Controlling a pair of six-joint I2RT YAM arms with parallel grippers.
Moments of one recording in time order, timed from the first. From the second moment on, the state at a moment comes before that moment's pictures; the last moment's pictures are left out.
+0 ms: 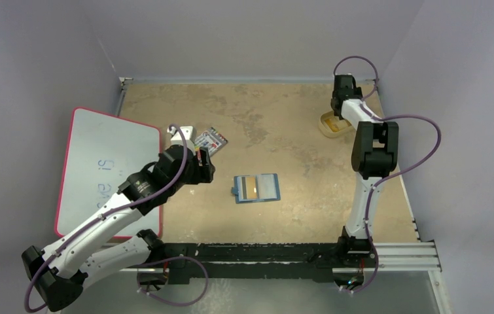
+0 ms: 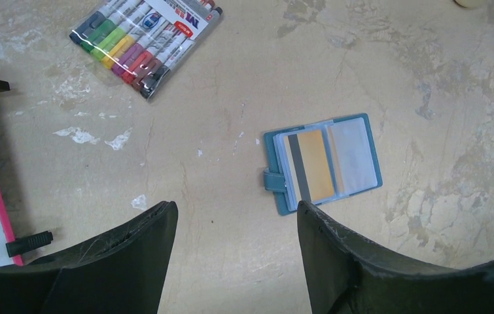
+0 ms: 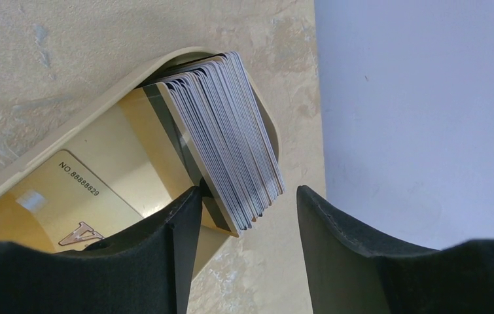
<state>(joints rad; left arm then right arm) -0.74 0.88 0.86 -0.62 -0.32 -0.57 -0.02 2.19 1.69 -0.33 0.64 -0.31</state>
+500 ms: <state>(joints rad) -0.74 0.88 0.86 -0.62 -0.32 -0.57 -0.02 2.21 1.71 -0.33 0.63 -0.31</state>
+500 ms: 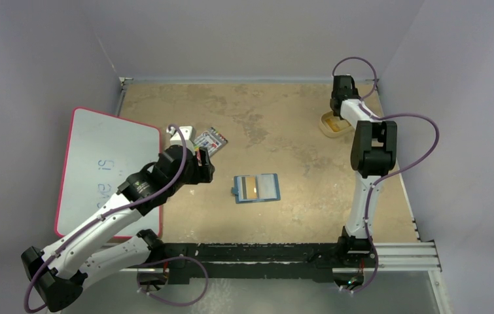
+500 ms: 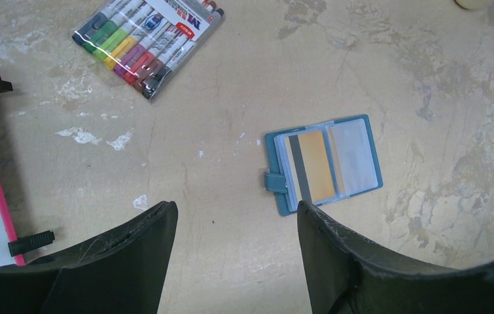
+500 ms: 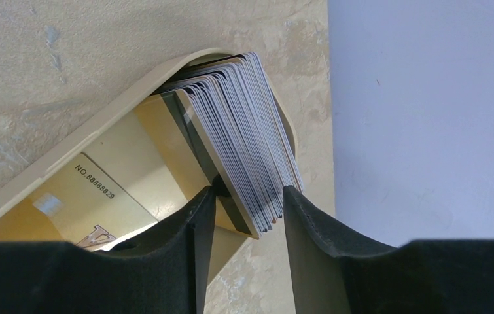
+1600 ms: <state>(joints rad) -0.74 0.88 0.86 -0.62 -0.32 -0.57 -0.02 2.17 1.75 -0.43 0.49 -0.24</state>
